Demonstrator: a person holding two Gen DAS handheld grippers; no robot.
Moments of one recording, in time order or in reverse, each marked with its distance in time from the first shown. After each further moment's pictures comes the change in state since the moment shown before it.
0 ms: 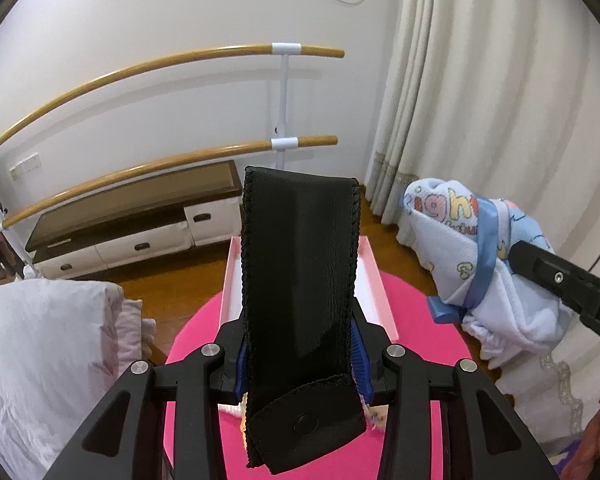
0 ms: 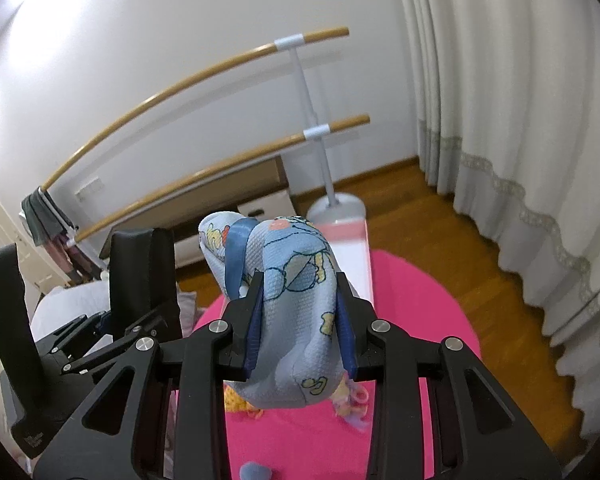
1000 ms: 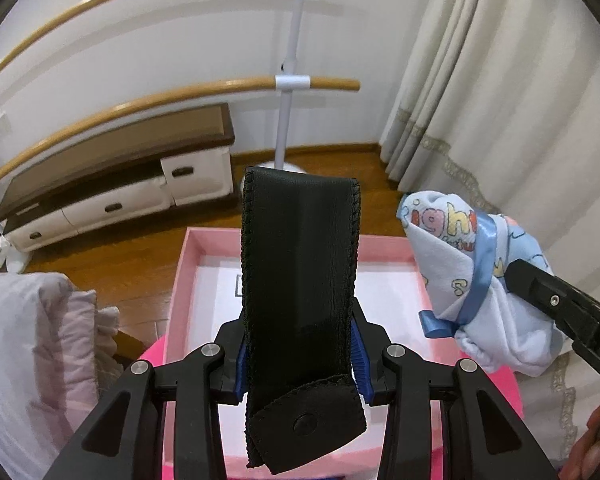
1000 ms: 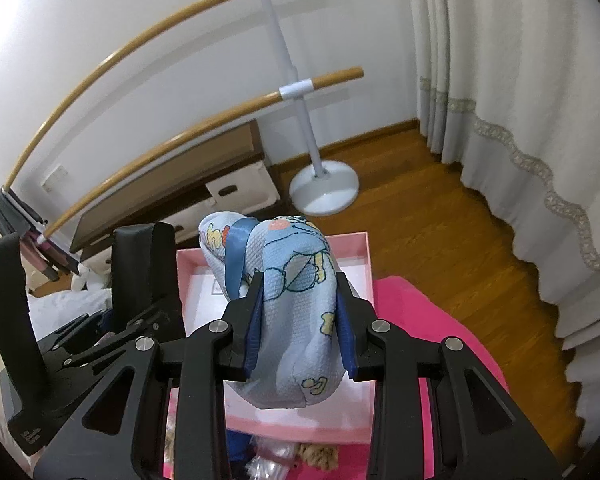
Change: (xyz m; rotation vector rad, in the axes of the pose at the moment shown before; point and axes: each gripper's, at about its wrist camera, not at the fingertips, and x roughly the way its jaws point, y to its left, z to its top) left arm 0.196 0.025 0.040 -0.068 0.213 -0.019; right arm 0.236 -0.061 0.039 0.045 0.184 -0.026
